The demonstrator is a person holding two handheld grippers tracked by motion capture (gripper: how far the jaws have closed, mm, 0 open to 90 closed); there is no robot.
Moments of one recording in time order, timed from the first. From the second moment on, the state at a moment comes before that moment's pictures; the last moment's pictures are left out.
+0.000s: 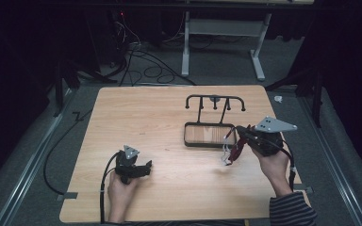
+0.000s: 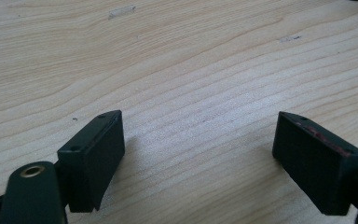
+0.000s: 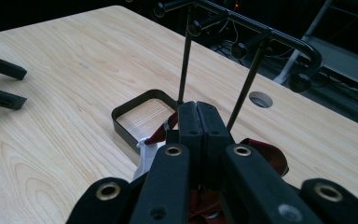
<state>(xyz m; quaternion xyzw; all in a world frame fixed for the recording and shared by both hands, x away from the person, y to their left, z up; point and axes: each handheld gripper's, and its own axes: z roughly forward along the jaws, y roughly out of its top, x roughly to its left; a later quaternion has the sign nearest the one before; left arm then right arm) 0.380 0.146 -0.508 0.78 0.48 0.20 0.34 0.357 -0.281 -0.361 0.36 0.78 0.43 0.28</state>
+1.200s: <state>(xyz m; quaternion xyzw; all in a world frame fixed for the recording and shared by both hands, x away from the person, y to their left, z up) 0.380 0.146 -0.508 0.78 0.48 0.20 0.34 0.391 -0.250 -0.346 0.35 0.78 0.43 0.27</state>
